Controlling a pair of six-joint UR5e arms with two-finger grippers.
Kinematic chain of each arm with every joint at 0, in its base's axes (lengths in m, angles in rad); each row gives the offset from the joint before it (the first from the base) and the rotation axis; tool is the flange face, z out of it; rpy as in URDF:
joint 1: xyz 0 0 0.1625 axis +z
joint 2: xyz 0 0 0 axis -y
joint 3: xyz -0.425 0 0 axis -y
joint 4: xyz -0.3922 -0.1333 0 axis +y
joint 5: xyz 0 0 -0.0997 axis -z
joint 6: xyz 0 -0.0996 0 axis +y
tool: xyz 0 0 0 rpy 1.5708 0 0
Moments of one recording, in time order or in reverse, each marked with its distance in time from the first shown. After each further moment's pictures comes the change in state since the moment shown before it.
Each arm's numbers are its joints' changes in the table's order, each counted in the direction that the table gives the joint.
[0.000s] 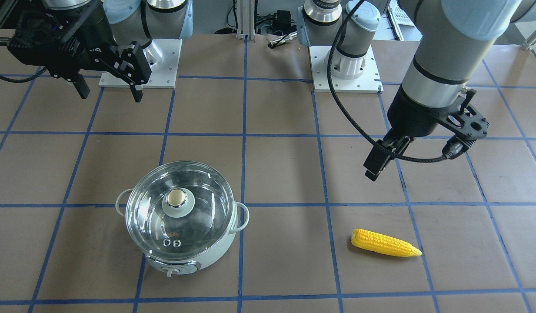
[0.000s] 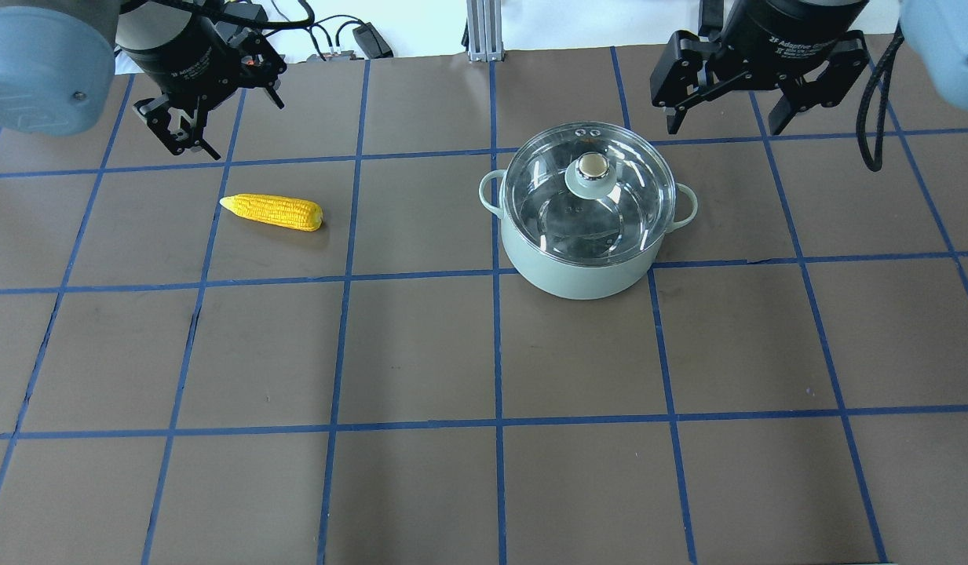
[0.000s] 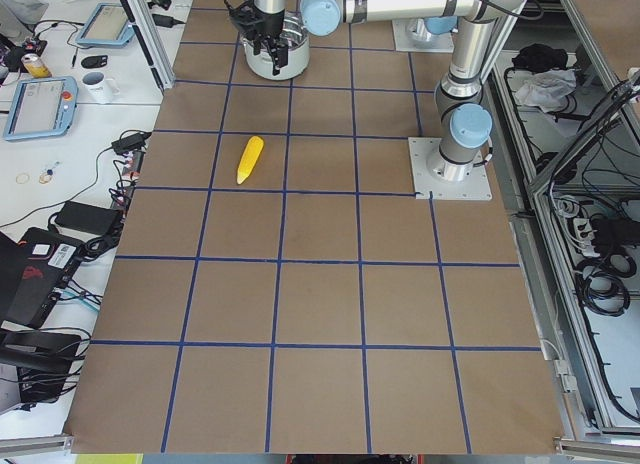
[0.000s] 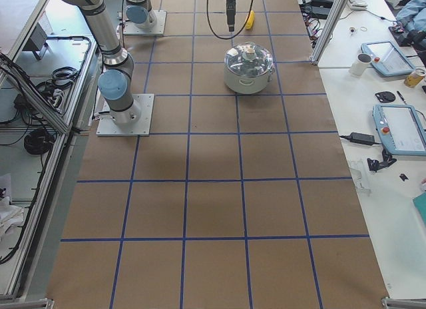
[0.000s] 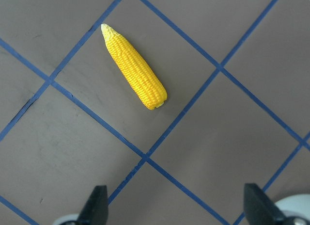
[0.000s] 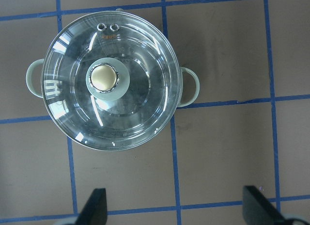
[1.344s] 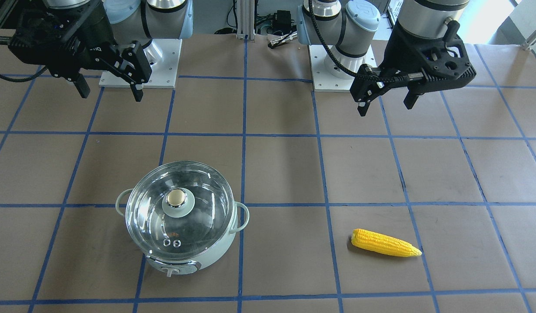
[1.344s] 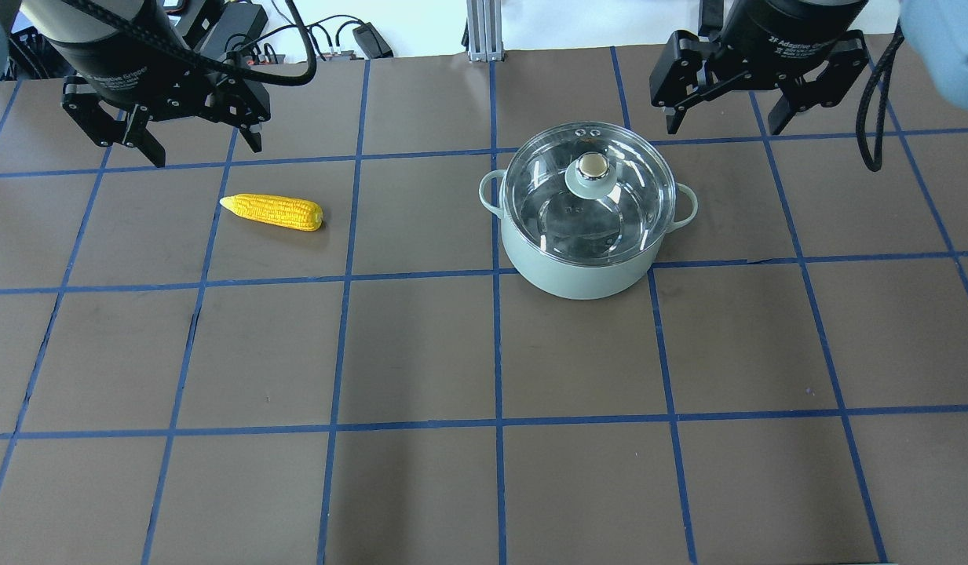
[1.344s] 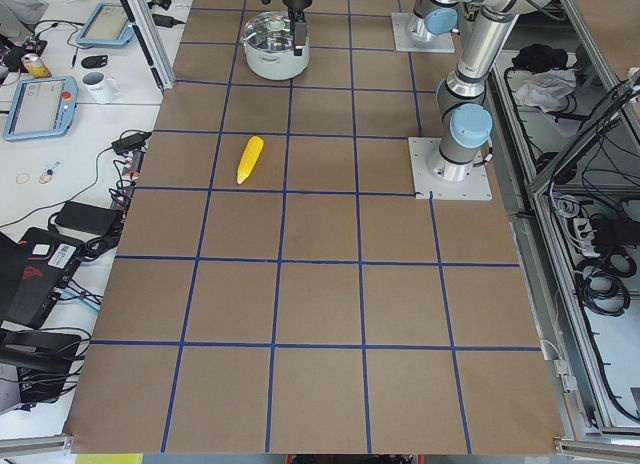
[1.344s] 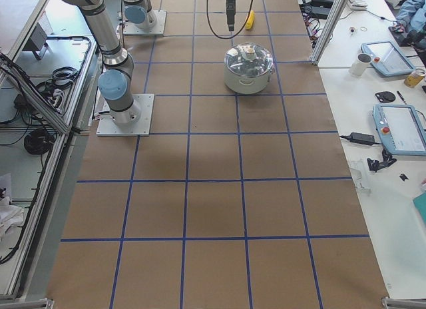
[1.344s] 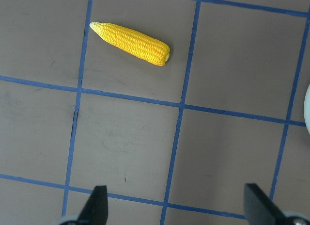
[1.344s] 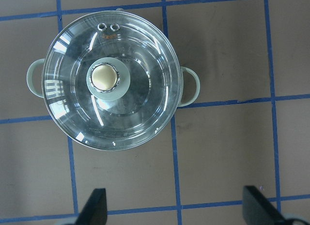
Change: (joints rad) left arm -0.040 0.141 0.038 0.258 0.061 -0.530; right arm 0.002 0.000 -0.001 -0.001 0.000 -0.001
